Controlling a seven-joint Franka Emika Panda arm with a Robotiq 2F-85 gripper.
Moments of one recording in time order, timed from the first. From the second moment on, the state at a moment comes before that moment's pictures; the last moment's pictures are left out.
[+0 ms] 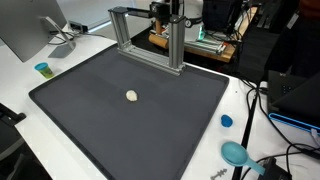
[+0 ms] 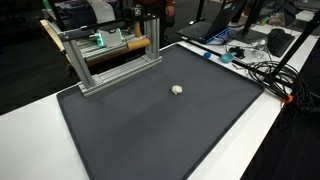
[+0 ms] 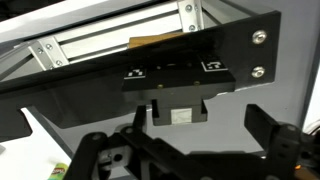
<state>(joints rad) -0.05 -0.78 0.08 -2.75 0.00 2.22 0.29</state>
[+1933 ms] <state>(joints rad) -0.08 -0.72 0.06 -2.75 0.00 2.25 0.23</state>
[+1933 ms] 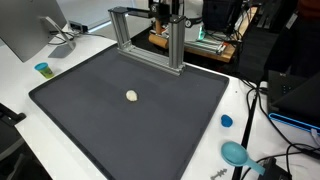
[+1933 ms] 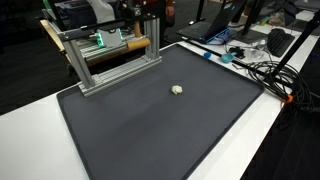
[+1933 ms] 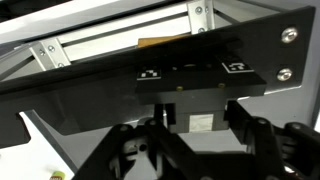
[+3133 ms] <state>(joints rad) -0.06 -0.77 0.05 -2.75 0.00 2.19 0.12</state>
